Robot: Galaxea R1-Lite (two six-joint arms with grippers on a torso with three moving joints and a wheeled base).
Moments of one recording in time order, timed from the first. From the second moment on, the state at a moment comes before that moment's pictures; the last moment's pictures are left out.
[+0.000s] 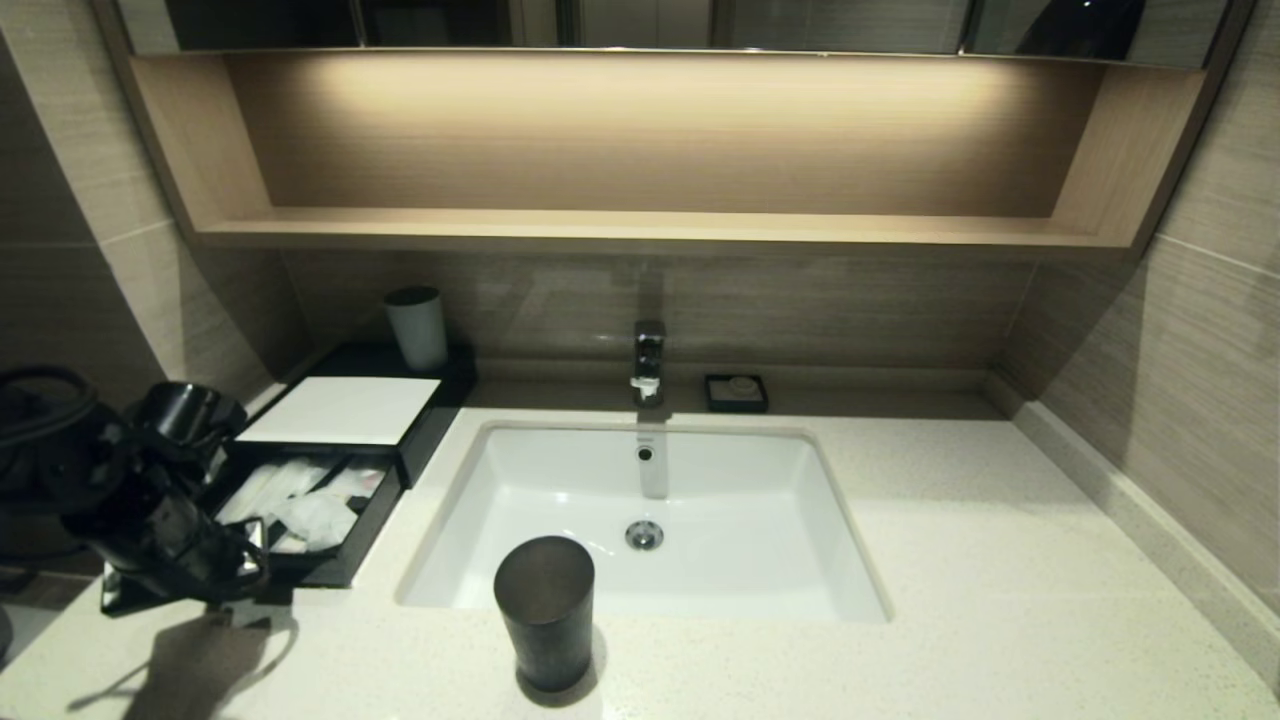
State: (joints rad) left arm 0.15 1.85 -0.96 0.29 0.20 -0.29; right arm 0.00 0.00 0.00 -0.01 0.00 0.05
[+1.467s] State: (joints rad) left arm 0.13 1.93 -1.05 0.22 0.20 -0.34; right arm 0.00 0.00 0.00 -0.01 0.00 0.05
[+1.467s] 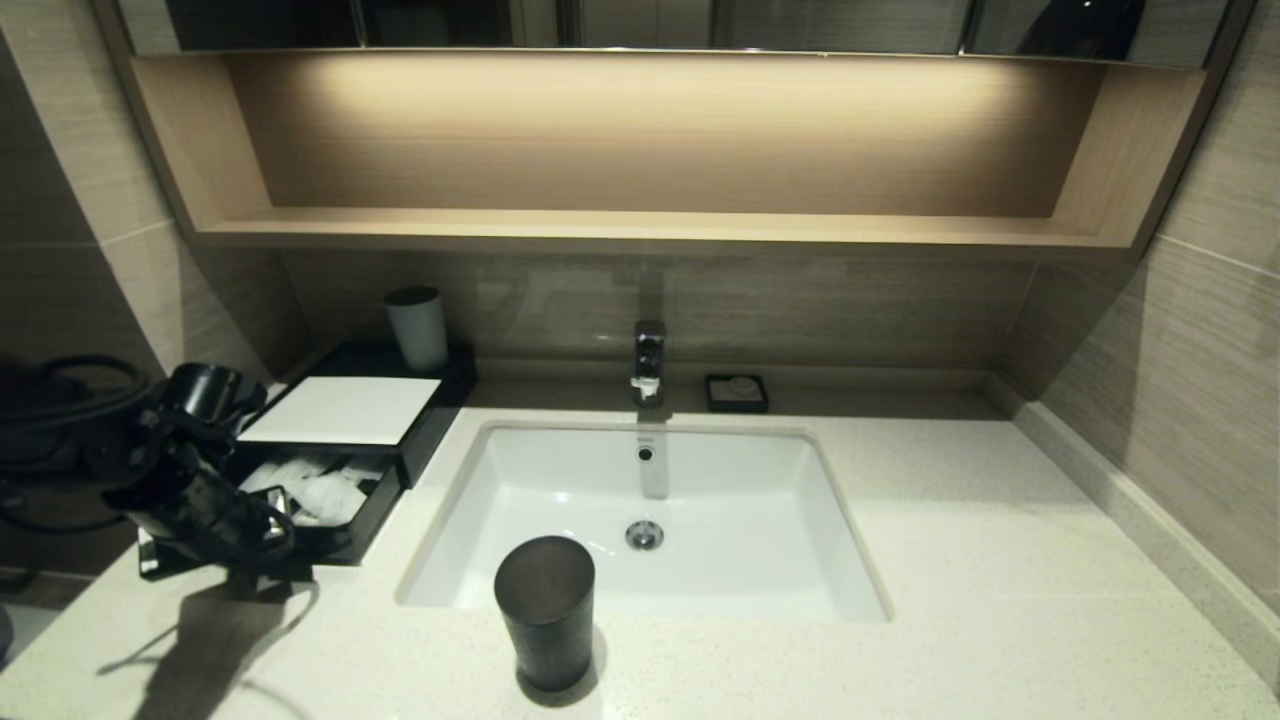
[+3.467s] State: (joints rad) left arm 0.11 2.10 -1.33 0.21 0.19 -0.40; right arm 0.00 0.00 0.00 -0.01 0.00 0.05
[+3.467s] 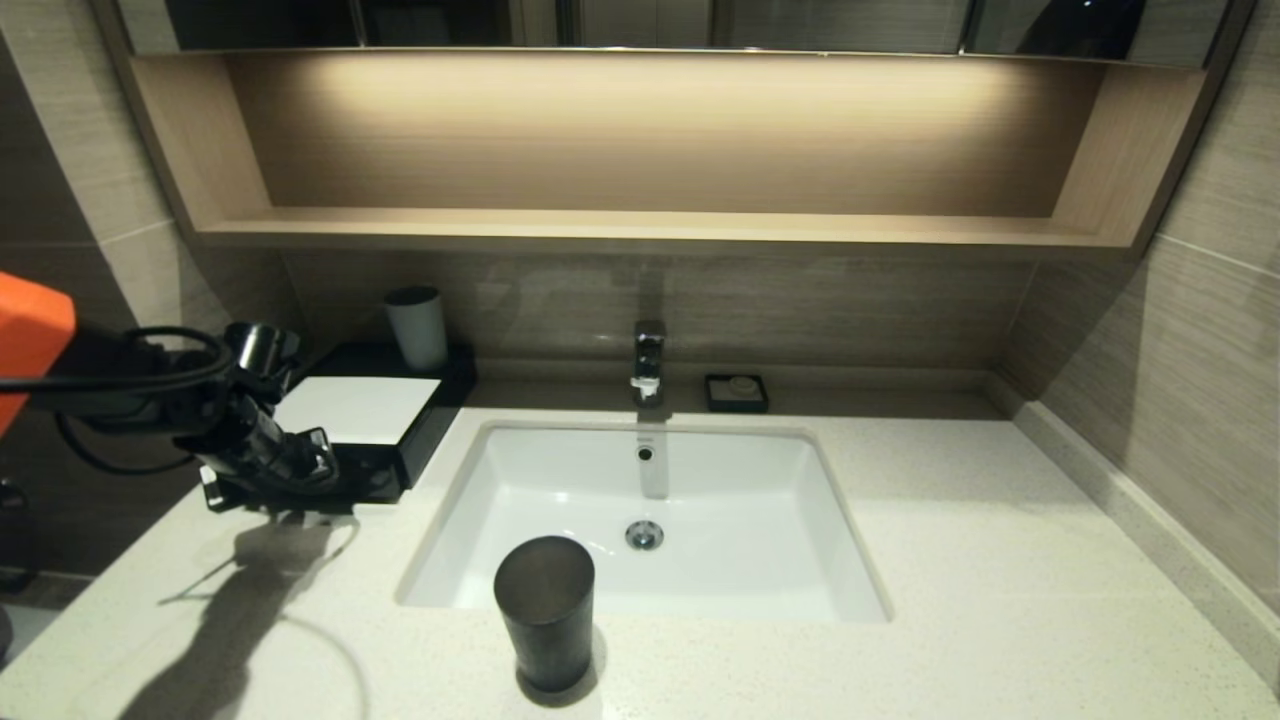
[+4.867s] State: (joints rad) left arm 0.09 2.15 -1.39 0.17 0.20 -0.41; right arm 0.00 0.00 0.00 -0.01 0.00 0.05
